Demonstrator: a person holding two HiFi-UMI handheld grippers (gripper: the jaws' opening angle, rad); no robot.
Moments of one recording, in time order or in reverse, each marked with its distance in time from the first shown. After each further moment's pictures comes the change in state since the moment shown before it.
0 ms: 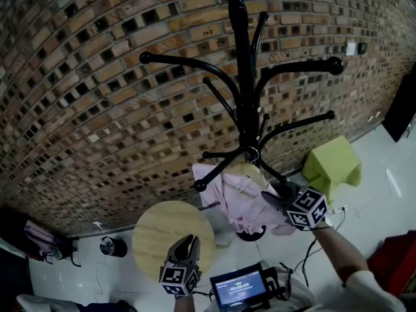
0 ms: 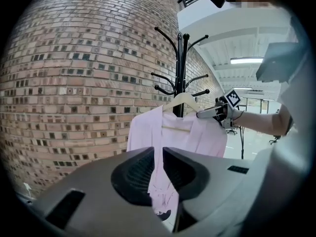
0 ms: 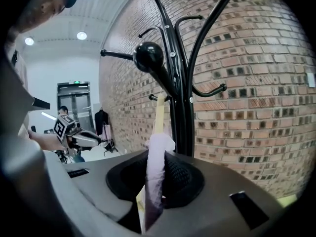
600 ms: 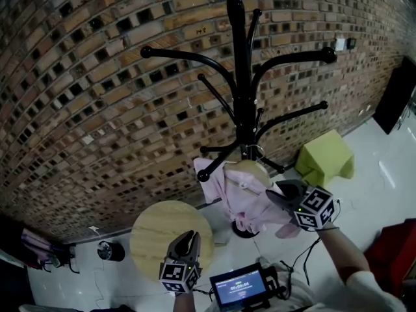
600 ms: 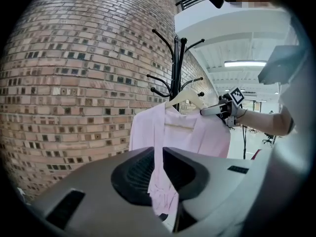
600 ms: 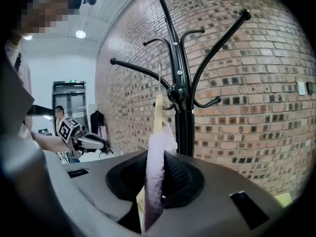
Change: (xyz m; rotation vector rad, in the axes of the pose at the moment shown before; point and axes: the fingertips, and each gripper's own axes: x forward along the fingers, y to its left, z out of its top) left arm -0.010 0.006 0.008 0.026 -0.015 -0.070; right arm -0.029 0.032 0.015 0.001 -0.013 -0.069
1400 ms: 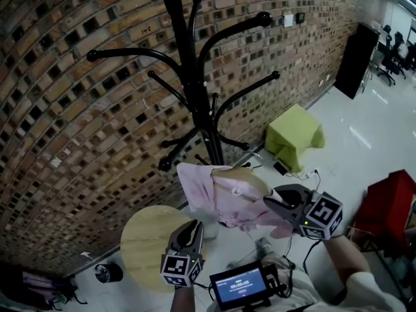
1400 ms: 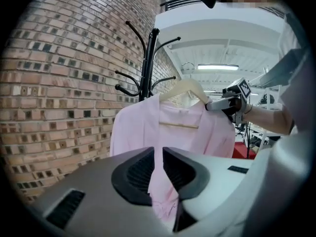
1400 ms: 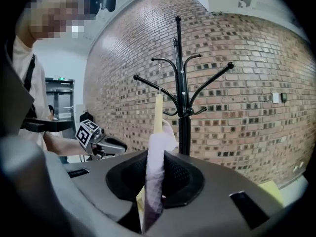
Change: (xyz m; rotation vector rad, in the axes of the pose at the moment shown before) left arm 0.027 -0.071 0.004 0.117 0.003 -0.314; right arm -0.095 0.071 -0.014 0.010 -0.041 -0.164
